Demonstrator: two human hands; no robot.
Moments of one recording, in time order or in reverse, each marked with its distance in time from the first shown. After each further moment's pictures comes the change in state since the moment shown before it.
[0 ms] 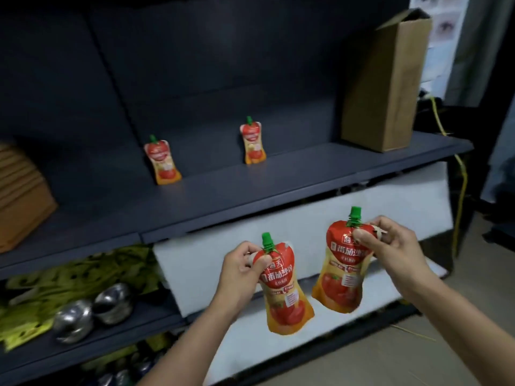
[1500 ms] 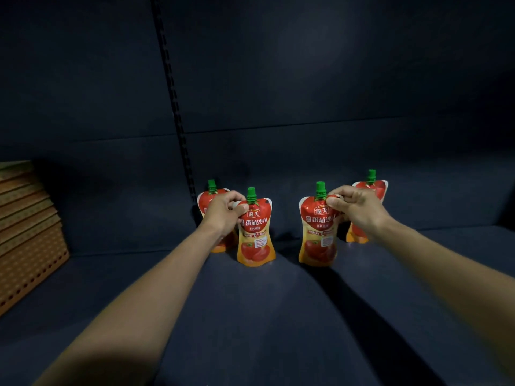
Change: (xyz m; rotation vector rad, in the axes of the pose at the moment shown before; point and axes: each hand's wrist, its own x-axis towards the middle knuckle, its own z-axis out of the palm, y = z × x) left_hand 0.468 0.013 -0.264 0.318 0.310 0.101; right_hand 0.458 -0.007 0.349 -0.167 -0.362 -0.155
